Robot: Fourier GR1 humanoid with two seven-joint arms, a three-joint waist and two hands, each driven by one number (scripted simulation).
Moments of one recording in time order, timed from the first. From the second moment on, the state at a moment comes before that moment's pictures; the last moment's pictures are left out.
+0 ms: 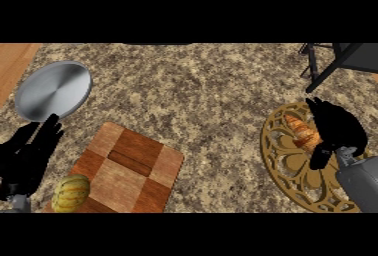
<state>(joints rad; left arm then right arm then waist) 0.02 0.39 0.06 -1.43 0.18 0.03 0.09 -0.33 -0.60 0.35 -1.42 0.76 0.30 0.64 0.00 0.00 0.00</state>
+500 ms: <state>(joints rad) 0.03 0.36 0.10 -1.44 0.14 -0.02 0.09 -0.36 -0.51 0.27 -1.25 0.89 0.28 0.50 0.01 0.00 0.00</state>
